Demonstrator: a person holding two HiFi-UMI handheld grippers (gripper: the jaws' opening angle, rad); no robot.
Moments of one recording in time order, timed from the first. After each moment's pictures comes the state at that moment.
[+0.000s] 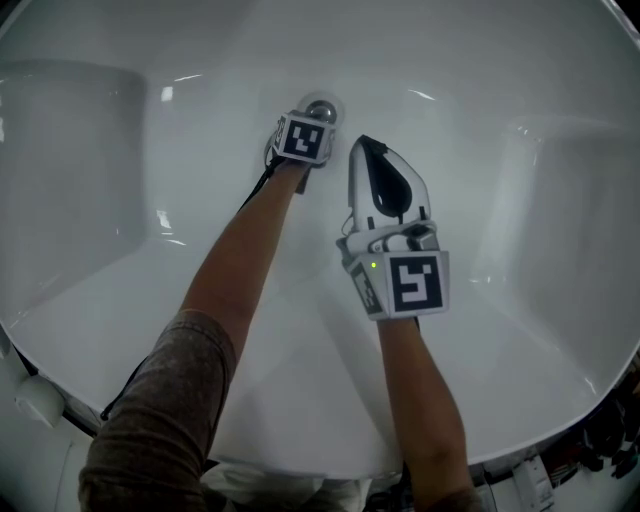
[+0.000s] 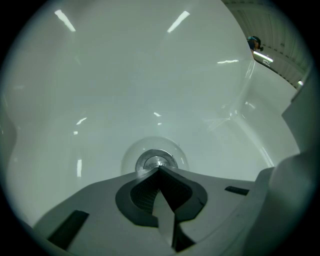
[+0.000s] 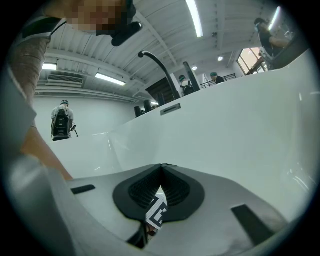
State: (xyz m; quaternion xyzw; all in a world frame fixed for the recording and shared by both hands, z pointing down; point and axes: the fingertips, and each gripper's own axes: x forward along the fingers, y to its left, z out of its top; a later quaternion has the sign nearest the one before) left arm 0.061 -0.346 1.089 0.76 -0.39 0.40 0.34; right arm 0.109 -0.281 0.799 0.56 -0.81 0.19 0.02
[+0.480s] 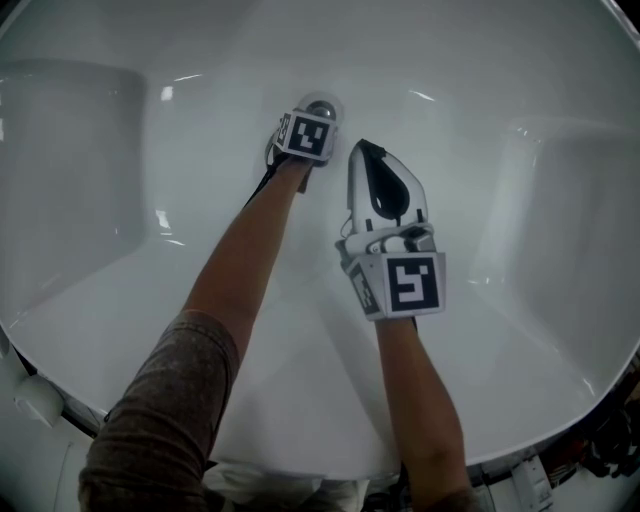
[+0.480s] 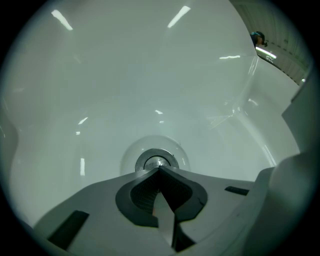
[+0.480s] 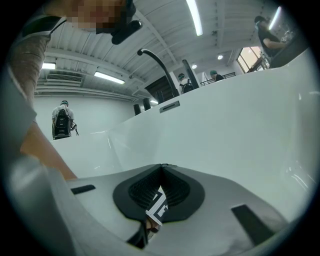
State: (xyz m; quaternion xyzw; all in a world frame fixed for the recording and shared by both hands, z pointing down) left arm 0.060 -0.347 1.094 0.74 -0.39 0.42 0.34; right arm 0.108 -0.279 0.807 0.56 -0.81 0.19 0.03
